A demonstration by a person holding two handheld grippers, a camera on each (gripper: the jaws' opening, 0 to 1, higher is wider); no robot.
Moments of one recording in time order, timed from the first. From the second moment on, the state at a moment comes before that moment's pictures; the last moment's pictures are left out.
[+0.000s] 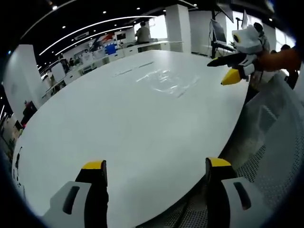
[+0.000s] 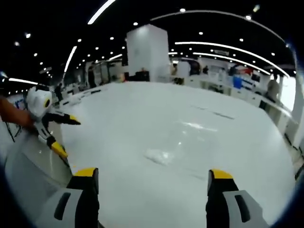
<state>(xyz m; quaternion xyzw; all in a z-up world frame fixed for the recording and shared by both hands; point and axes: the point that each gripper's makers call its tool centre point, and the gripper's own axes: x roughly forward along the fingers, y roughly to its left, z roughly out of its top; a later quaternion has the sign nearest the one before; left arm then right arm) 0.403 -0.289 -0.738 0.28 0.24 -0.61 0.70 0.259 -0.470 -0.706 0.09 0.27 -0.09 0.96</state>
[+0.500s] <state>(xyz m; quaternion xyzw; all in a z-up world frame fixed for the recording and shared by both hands) 0.405 -0.307 -0.706 0.27 0.21 -0.65 0.68 0.298 -0.511 -0.727 -0.04 0.33 0.05 0.94</state>
